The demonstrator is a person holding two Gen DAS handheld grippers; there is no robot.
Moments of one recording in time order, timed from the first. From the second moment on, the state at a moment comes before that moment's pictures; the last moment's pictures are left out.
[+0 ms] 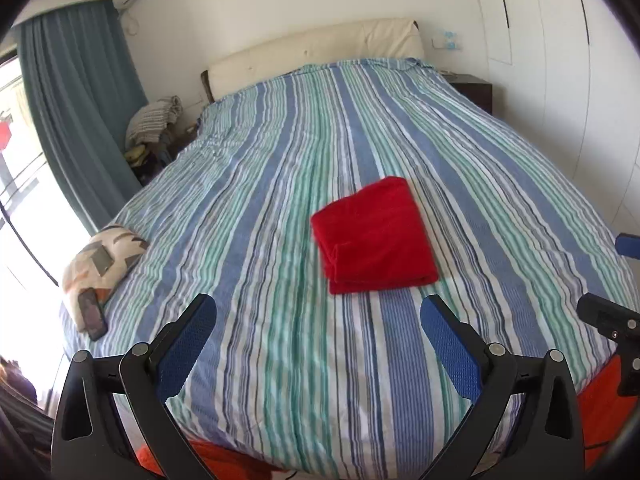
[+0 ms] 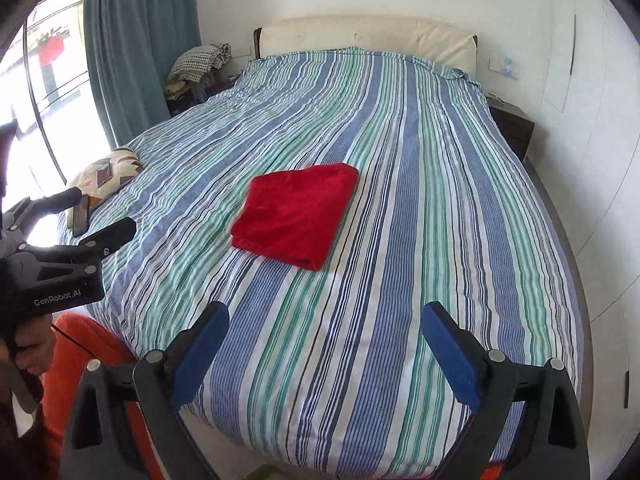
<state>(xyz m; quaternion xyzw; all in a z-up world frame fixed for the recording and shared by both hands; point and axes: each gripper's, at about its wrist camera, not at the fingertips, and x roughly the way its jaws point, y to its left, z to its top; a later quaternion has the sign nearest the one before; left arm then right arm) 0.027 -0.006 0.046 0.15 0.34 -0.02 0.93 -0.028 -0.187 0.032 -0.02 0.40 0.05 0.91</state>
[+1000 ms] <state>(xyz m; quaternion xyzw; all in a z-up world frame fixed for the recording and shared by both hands) 0.016 0.027 -0.008 0.10 0.45 0.00 0.89 -0.053 -0.157 0.013 -0.02 0.44 -0.03 0.90</state>
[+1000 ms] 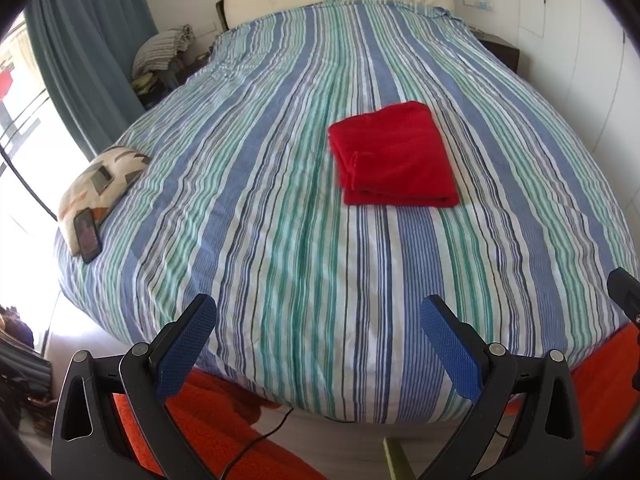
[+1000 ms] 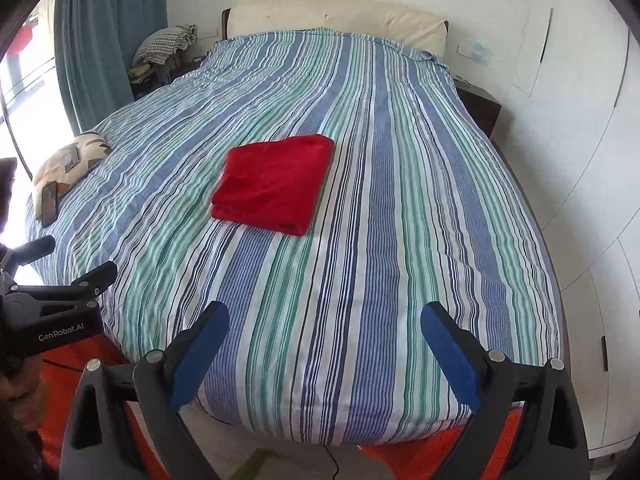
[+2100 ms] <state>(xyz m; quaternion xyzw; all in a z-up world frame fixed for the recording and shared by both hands) -0.016 0.035 0.039 0.08 0.42 -0.03 0.90 -0.080 -0.149 0.055 0.03 0.43 0.09 0.90</state>
